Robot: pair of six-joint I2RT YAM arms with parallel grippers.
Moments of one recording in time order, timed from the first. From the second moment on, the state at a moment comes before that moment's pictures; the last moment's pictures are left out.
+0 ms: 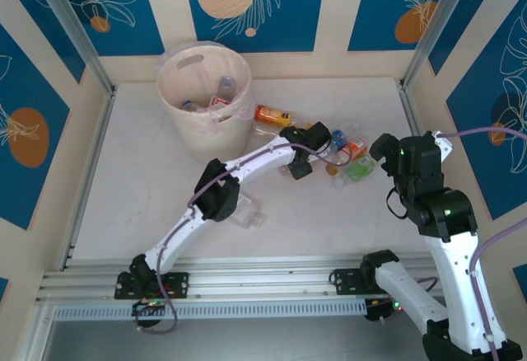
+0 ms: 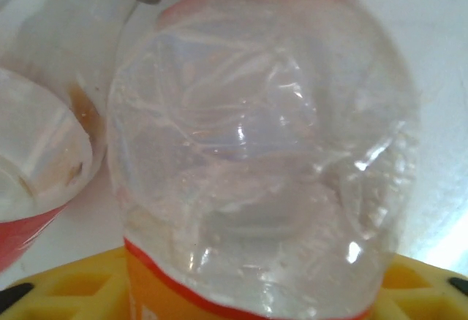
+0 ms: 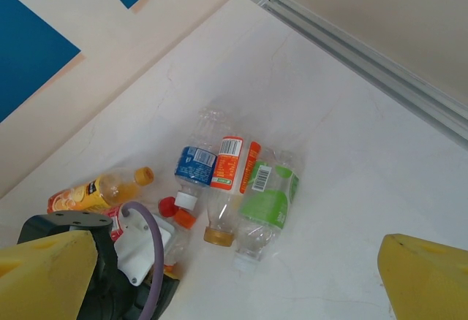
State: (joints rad) left arm -0.91 2.60 2.43 -1.10 -0.25 0.26; right arm 0.22 0.75 1.20 -1.09 0.43 0.79
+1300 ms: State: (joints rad) left arm -0.91 1.80 2.20 -0.95 -0.31 0.20; right arm 0.22 0.76 1.10 -1.02 0.42 0.79
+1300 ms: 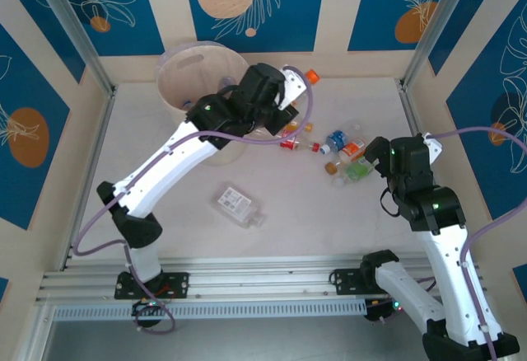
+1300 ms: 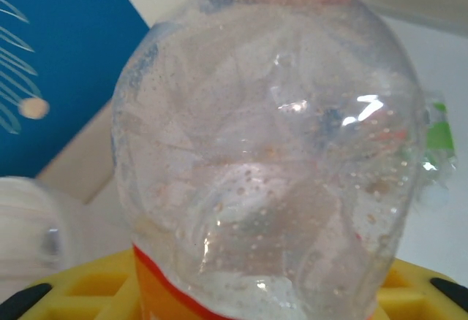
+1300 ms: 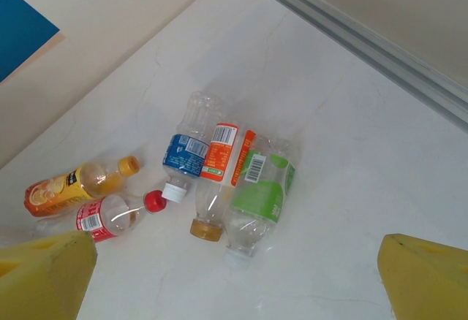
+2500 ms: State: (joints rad) left arm -0.35 2.04 2.19 -0.98 -0.29 0.20; right arm 0.22 0.80 1.10 -1.06 0.37 0.78
